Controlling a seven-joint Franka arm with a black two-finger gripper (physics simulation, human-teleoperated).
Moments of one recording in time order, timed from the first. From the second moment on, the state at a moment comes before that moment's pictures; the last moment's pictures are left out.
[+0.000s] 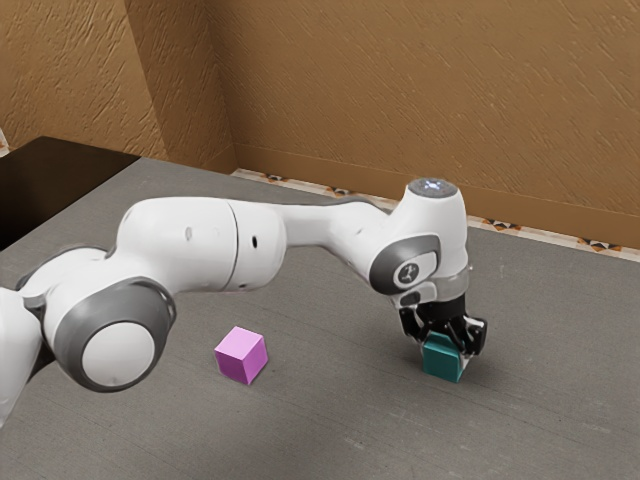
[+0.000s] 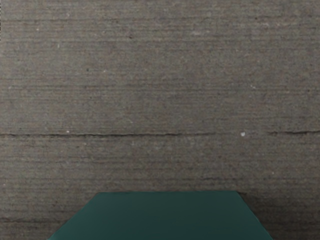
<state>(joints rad) -0.35 0.87 -0.20 -1.20 0.11 2.09 2.63</state>
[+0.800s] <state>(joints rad) -0.35 0.49 -0.18 -1.61 0.10 2.15 2.60</state>
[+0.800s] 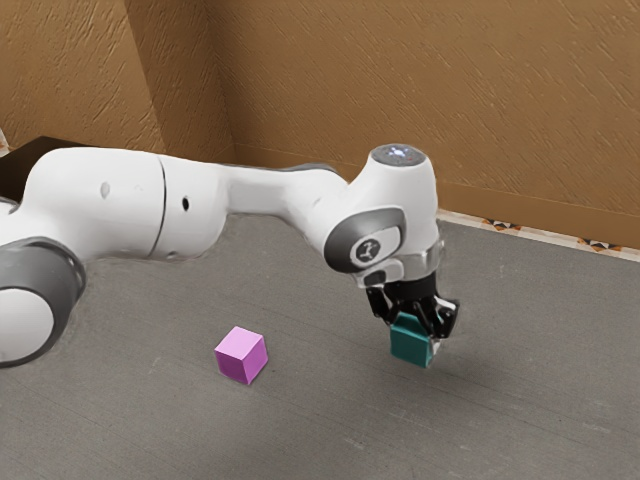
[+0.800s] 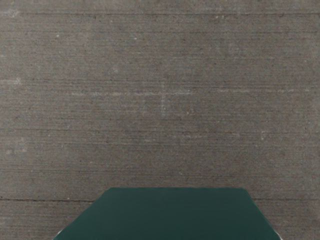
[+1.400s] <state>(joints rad) -0.34 -0.13 0.13 -2.37 0.10 2.48 2.77</state>
